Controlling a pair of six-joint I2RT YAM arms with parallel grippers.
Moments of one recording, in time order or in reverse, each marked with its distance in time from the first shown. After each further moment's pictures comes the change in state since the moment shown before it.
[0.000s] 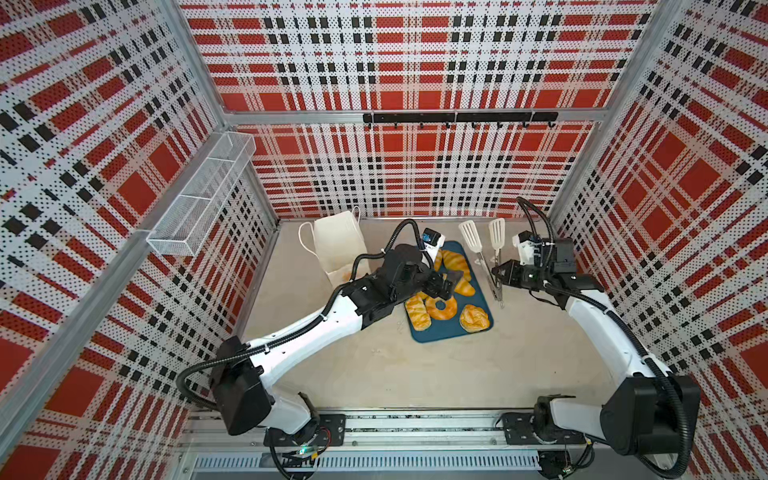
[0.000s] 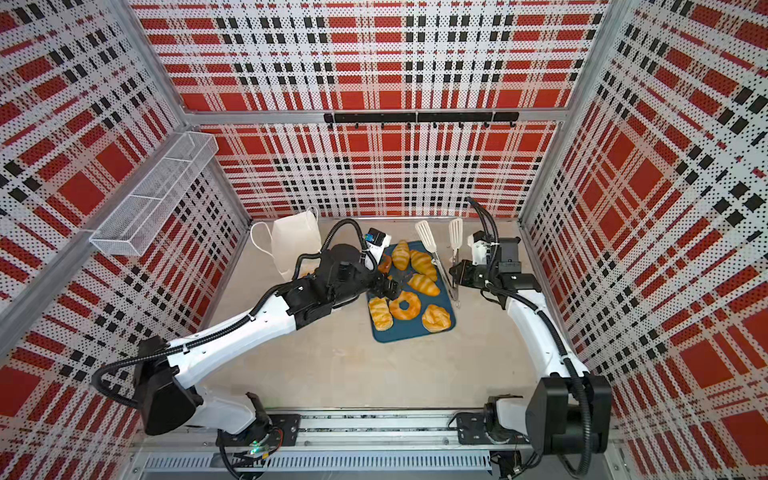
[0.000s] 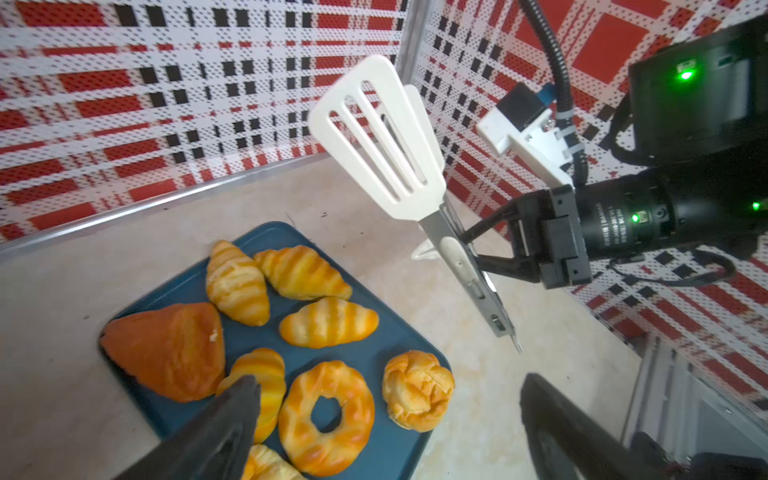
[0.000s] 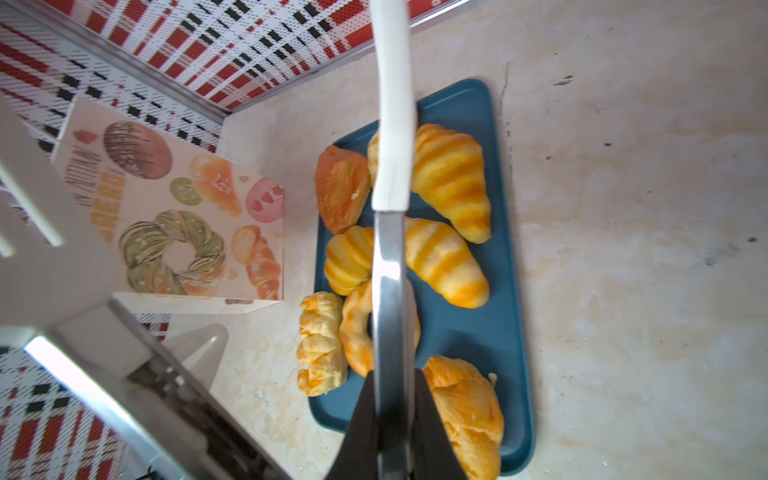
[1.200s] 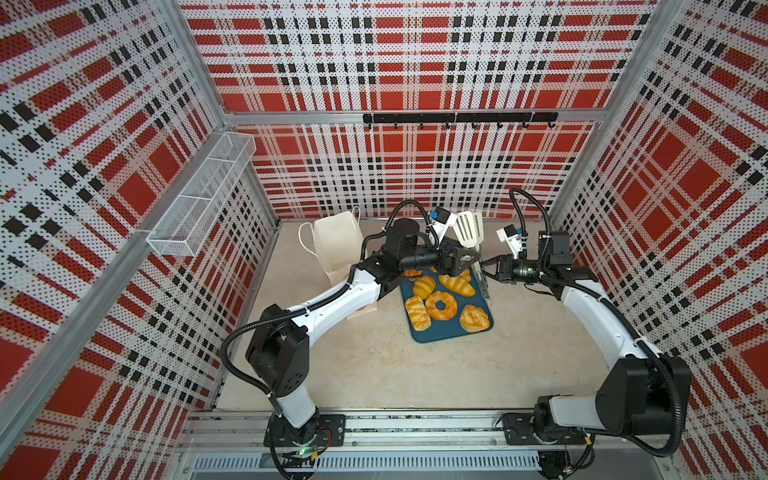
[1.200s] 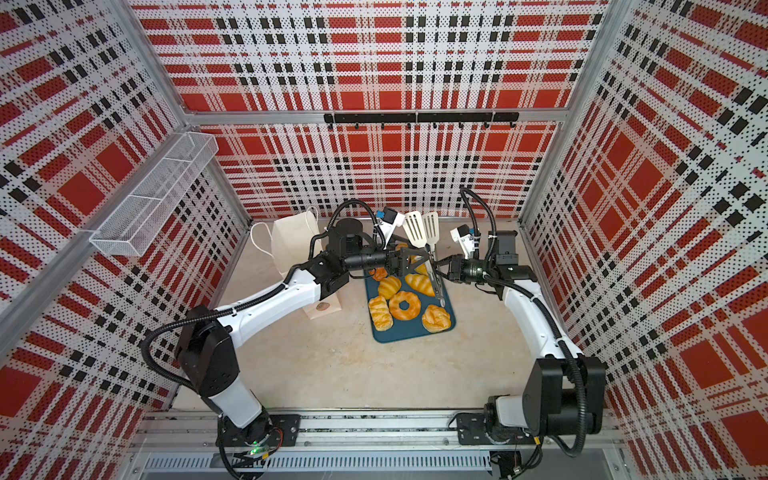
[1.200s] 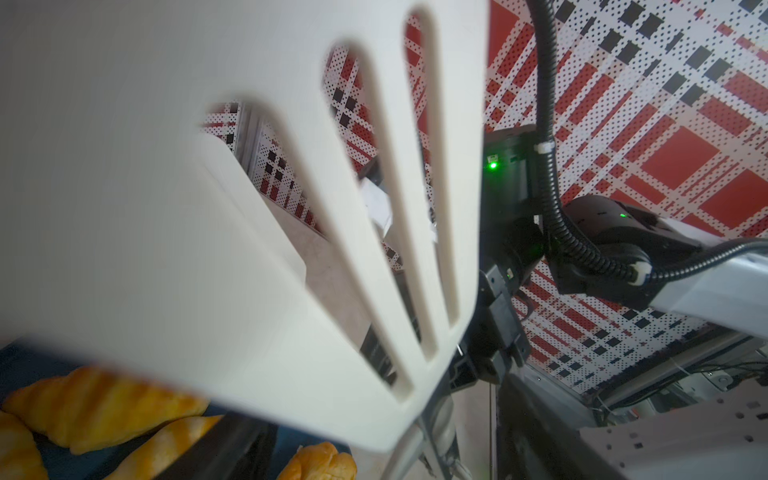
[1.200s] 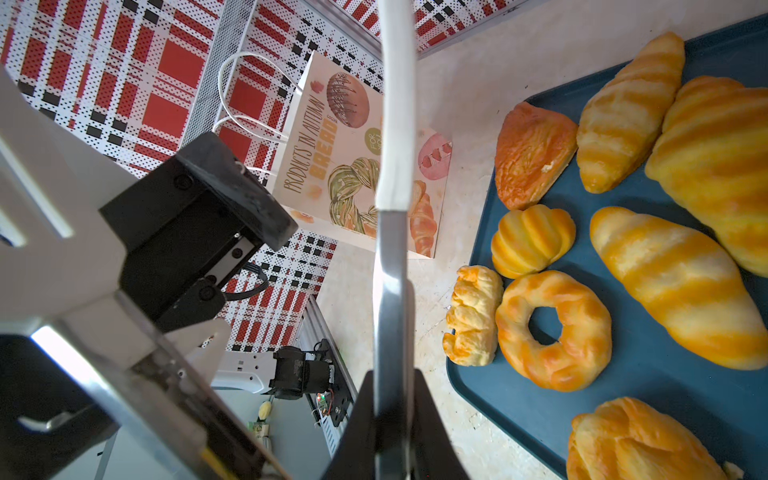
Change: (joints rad) left arm 0.132 0.244 0.149 0.298 0.557 -0.133; right arm 0.000 0.089 0.055 0.055 -0.503 0.040
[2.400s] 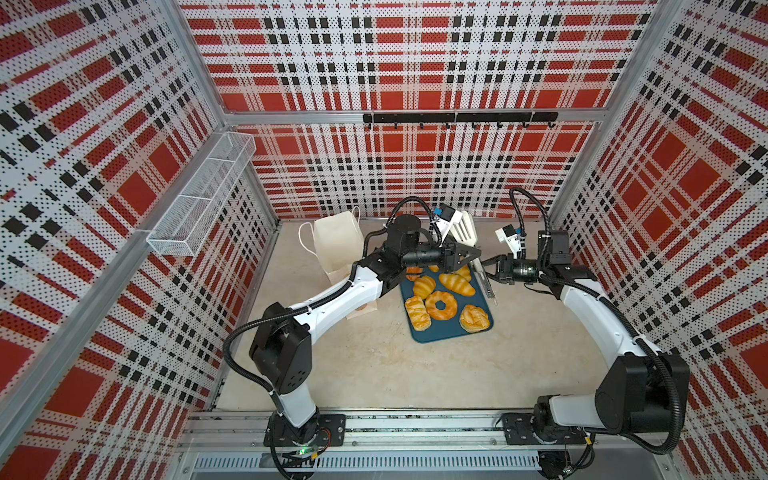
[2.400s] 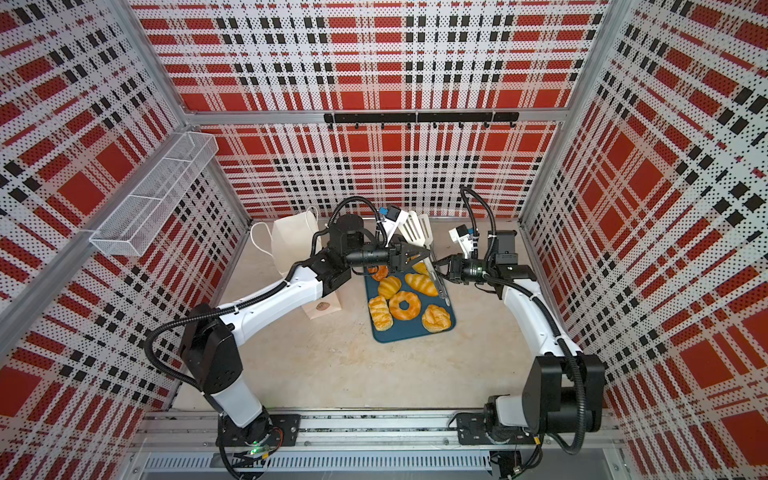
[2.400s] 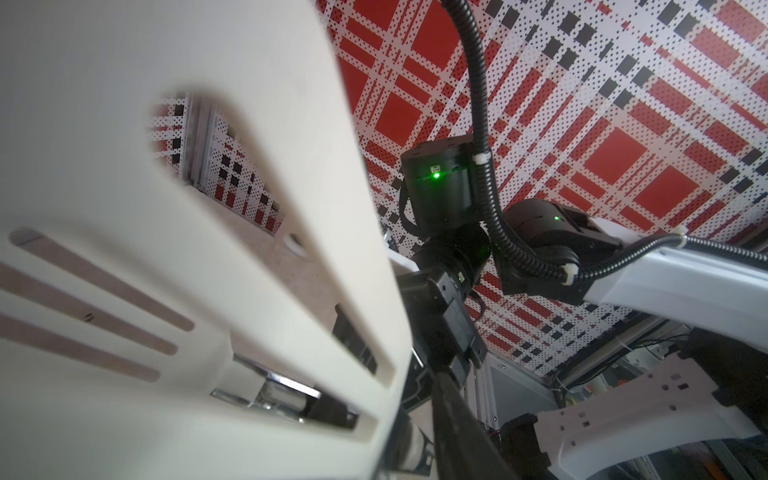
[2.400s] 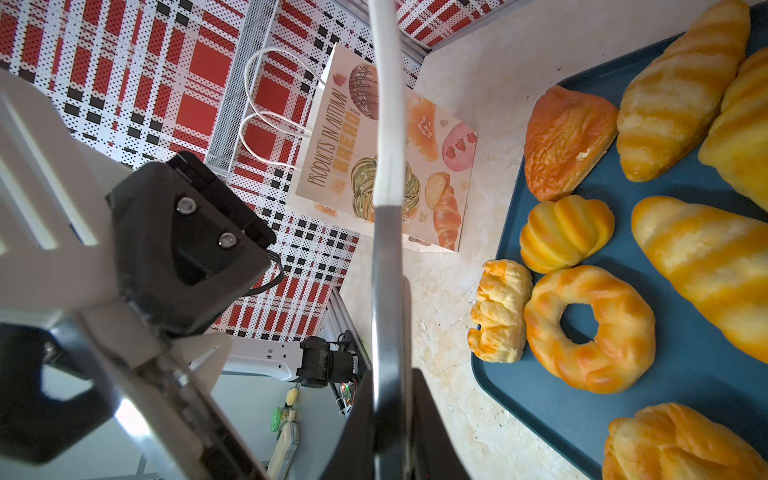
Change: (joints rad) left arm -0.005 0.023 0.048 0.016 0.102 -0.027; right arm 0.000 0.008 0.001 0.014 -0.069 0.040
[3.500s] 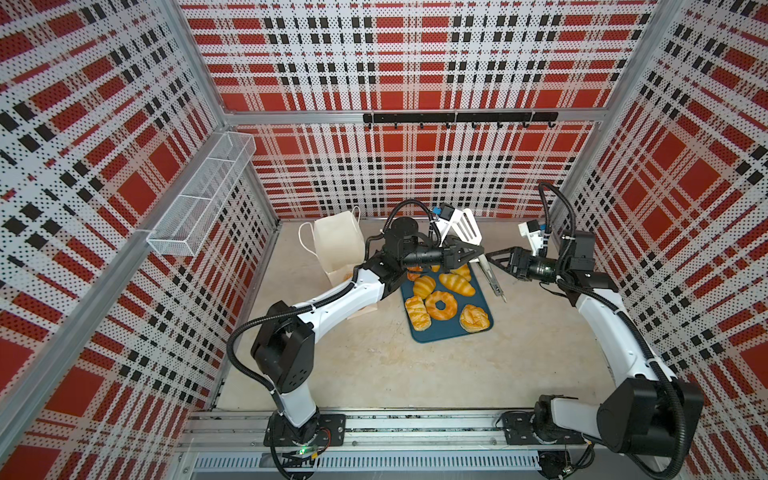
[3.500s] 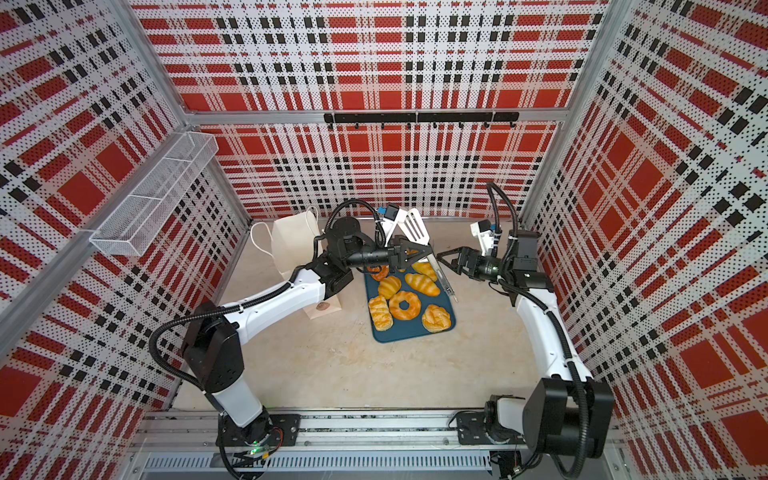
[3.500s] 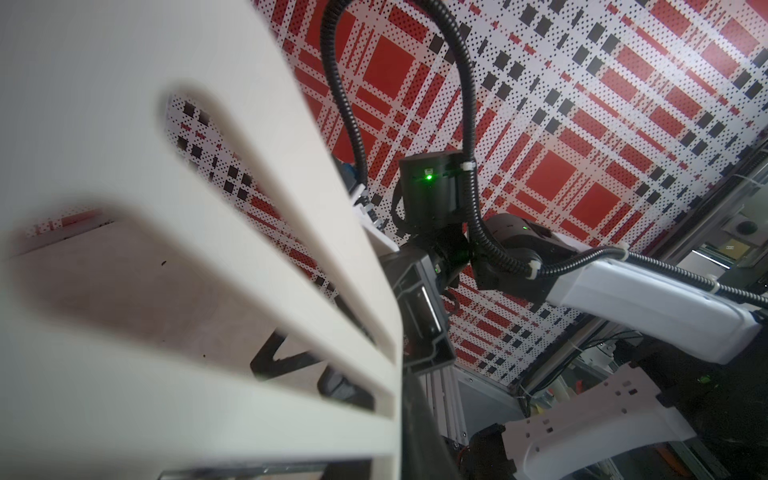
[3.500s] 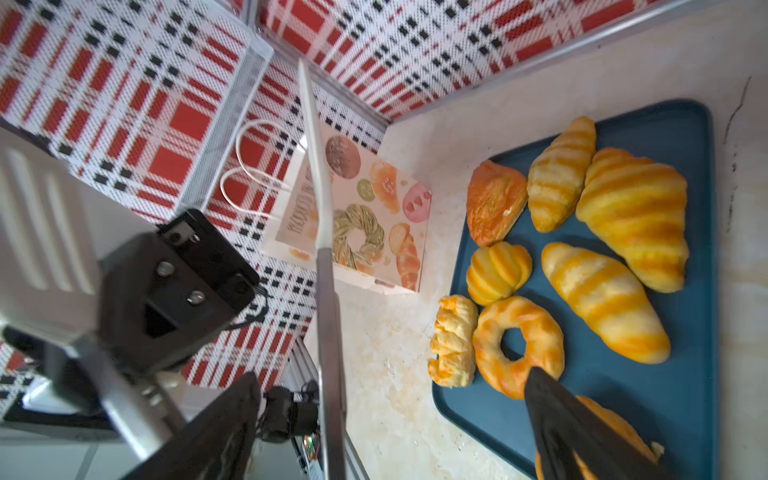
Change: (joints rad) left arm -0.004 0.009 -0.041 0.208 0.073 -0.117; right arm -0.124 -0.129 -0.032 0.057 0.090 0.031
